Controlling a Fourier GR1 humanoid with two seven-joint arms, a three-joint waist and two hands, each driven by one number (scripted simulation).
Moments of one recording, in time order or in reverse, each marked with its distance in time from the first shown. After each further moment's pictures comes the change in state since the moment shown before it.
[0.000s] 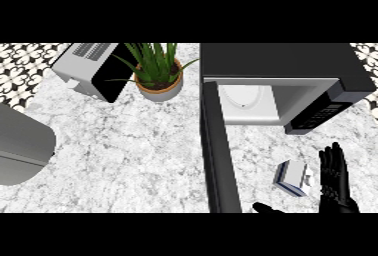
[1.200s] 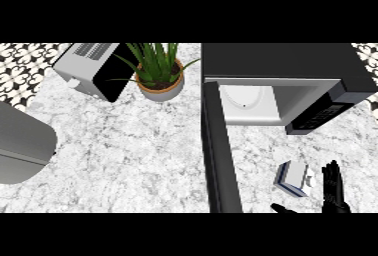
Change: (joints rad) left arm 0.127 -0.009 0.059 0.026 0.053 -0.108 -0.114; right arm -0.132 -0.046 -0.292 0.652 -0.224 0.153 -0.477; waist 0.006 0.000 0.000
